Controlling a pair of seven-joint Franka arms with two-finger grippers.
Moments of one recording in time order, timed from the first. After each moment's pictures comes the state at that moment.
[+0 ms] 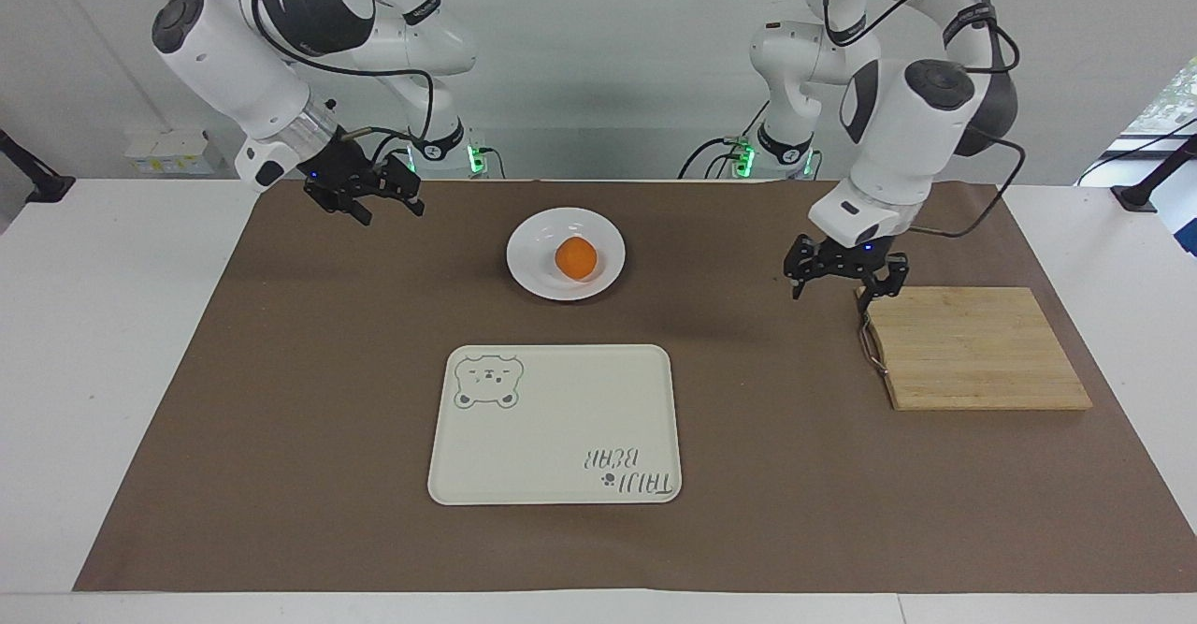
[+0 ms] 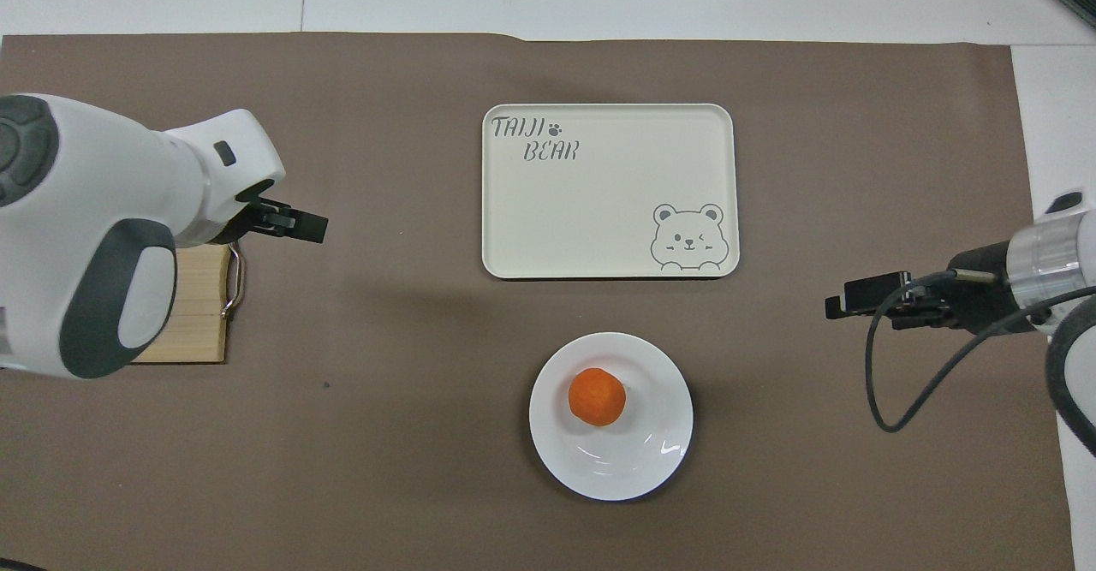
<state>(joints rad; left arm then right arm) -0.23 0.06 0.01 -1.83 -0.02 2.01 0.10 0.01 -0.14 -0.05 -2.01 0.39 1.74 -0.03</state>
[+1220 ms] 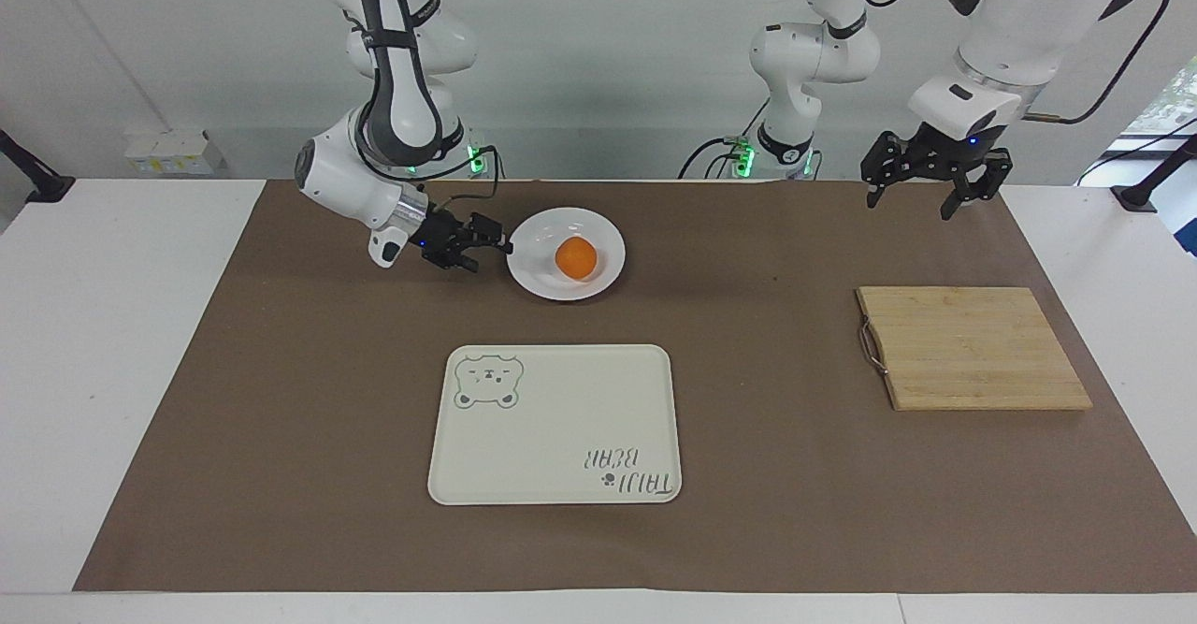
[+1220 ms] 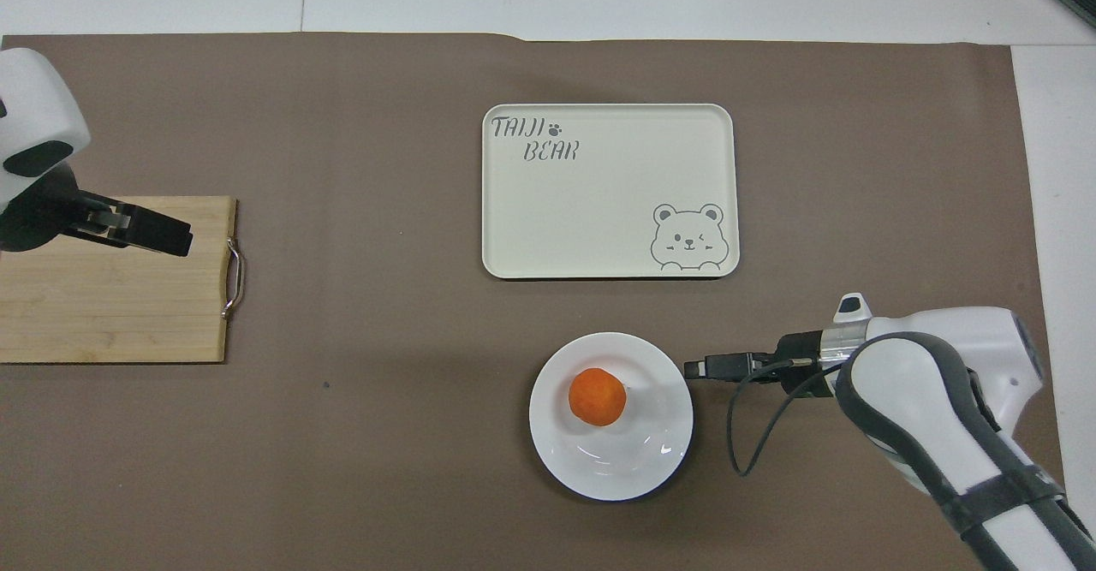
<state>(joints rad) -0.17 0.00 0.01 -1.54 -0.01 1.55 0.12 0.14 -0.06 -0.04 -2.49 0.97 2.15 -0.54</state>
